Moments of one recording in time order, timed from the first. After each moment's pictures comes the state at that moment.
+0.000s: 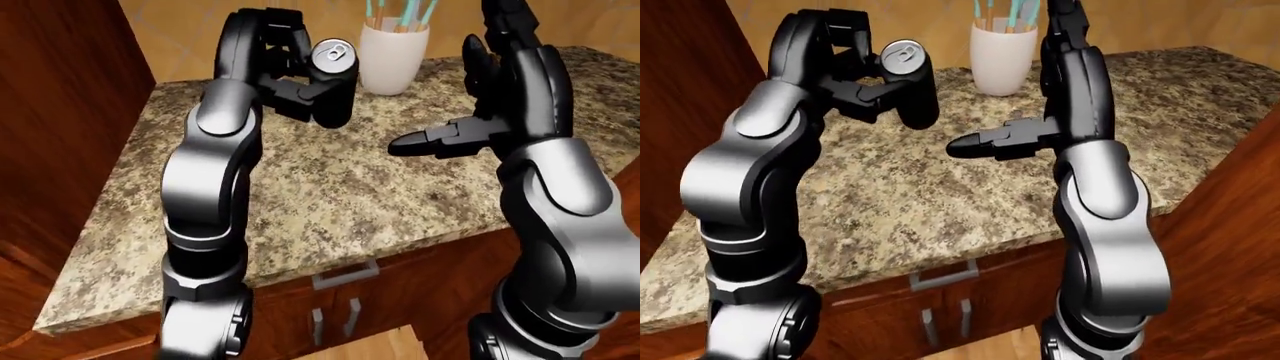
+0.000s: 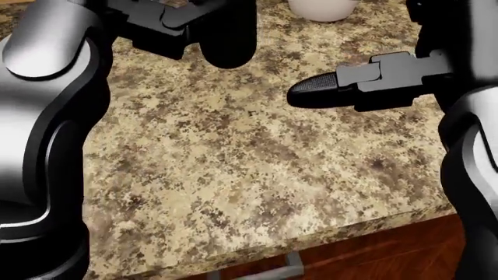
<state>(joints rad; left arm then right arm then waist) -1.03 0.10 0.02 -0.23 0.04 1.01 0.06 -0.75 -0.23 -0.11 -0.72 -0.03 1.11 0.02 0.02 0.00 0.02</state>
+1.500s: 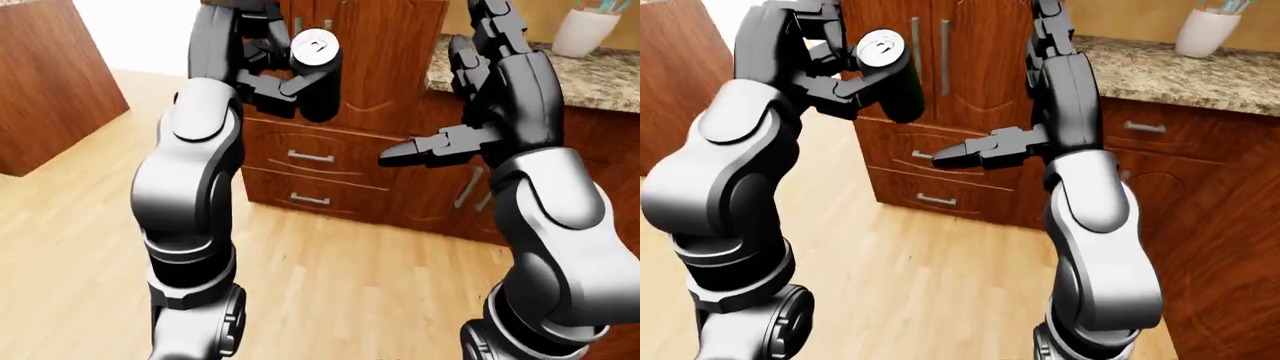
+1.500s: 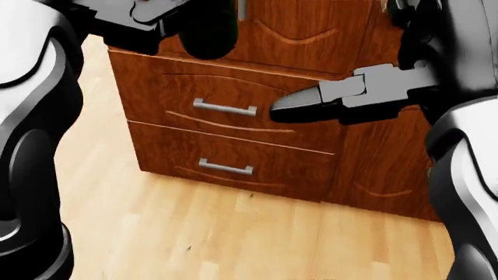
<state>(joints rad) -1.01 0.13 0.05 -0.33 0.03 1.07 0.09 -0.72 -0.18 -0.08 -0.77 -0.03 1.10 0.03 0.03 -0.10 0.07</state>
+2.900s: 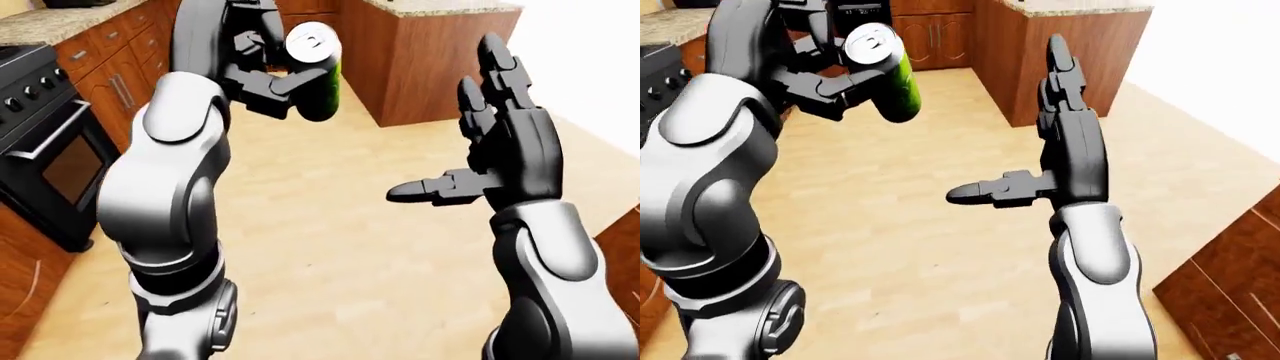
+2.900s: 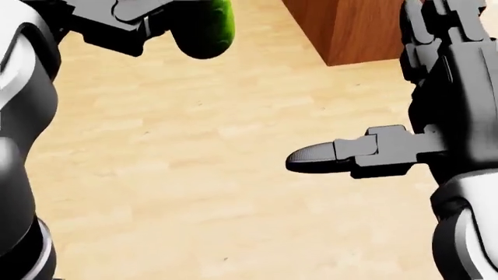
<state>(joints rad) -1.03 0.18 0.06 -0.43 0.00 1.16 0.04 -0.48 -0.11 -0.08 -0.88 -0.09 1.00 0.05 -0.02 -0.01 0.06</state>
